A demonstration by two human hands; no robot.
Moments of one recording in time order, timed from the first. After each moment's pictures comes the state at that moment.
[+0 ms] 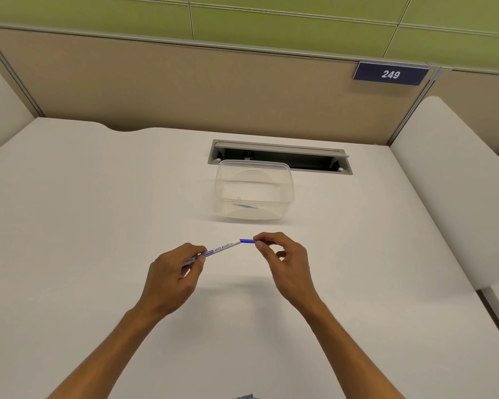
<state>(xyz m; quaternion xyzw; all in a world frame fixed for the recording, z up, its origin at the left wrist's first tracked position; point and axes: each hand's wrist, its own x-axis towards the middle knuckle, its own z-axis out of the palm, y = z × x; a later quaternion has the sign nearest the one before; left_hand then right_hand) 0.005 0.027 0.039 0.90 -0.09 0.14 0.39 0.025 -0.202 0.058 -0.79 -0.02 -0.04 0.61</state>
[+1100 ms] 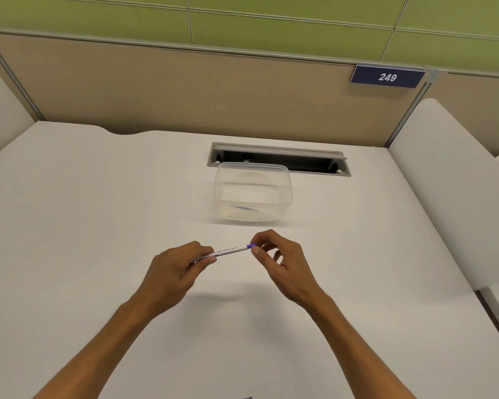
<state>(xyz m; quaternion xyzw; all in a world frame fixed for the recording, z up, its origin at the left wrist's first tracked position) 0.011 0.030 0.056 0.92 -0.17 0.11 0.34 0.025 -0.210 0.074 -0.84 -0.12 0.01 0.53</state>
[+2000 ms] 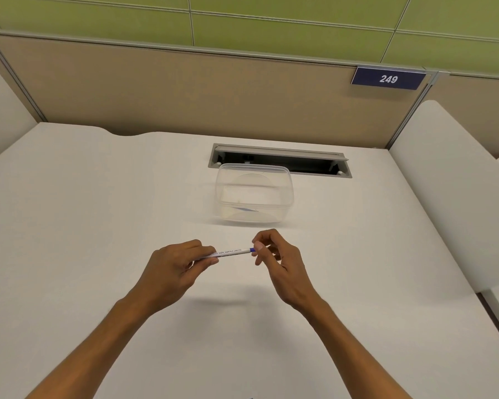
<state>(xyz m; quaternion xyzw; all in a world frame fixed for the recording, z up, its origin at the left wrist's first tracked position) 0.013 0.032 0.071 0.92 -0.19 0.11 0.31 0.021 -0.203 0.072 -0.82 -0.10 0.01 0.57</state>
